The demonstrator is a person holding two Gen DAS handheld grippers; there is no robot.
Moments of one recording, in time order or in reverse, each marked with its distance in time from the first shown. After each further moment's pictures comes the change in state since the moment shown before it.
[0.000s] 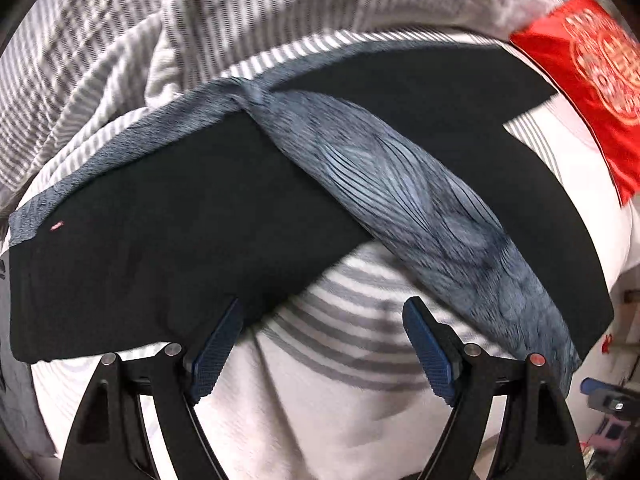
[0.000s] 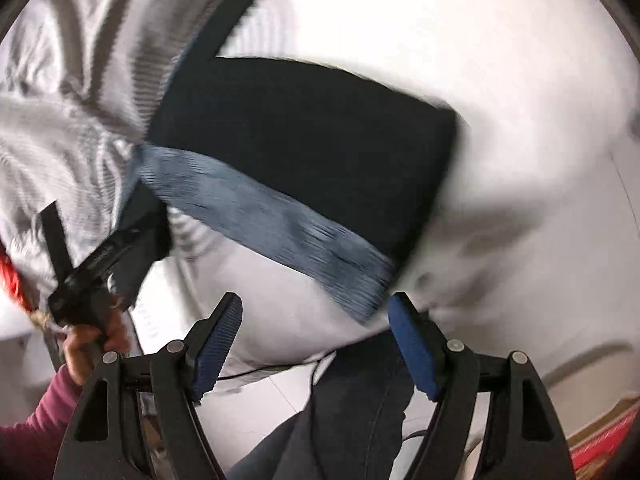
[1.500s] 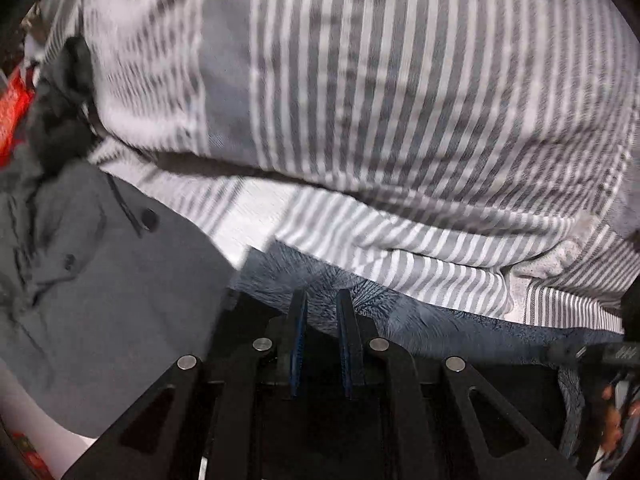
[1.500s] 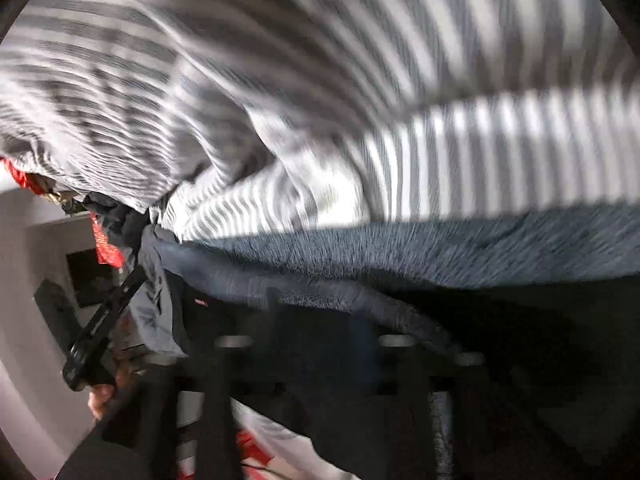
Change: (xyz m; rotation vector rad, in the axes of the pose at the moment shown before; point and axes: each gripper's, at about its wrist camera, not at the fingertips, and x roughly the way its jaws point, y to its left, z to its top) left arm -0.060 0.341 0.025 -0.679 -0.196 0.252; right arm 0.251 0.401 0.200 -0.553 0.397 0.138
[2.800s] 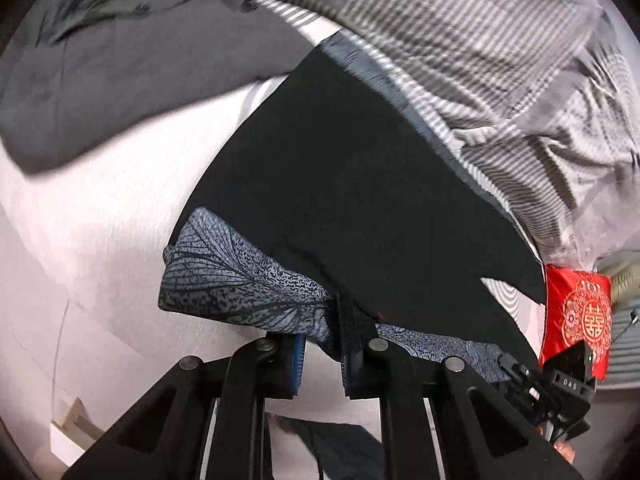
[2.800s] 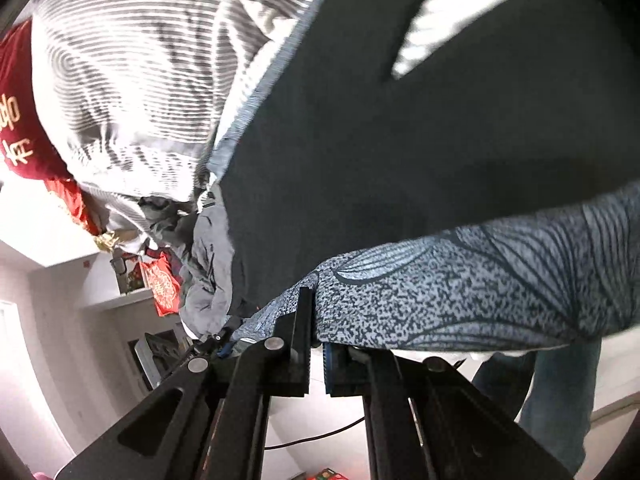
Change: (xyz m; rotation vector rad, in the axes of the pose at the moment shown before) left arm -0.089 0.122 -0.216 -0.216 0.190 -0.403; right arm -0.031 -0.004 -0.332 0.300 -0.217 0.218
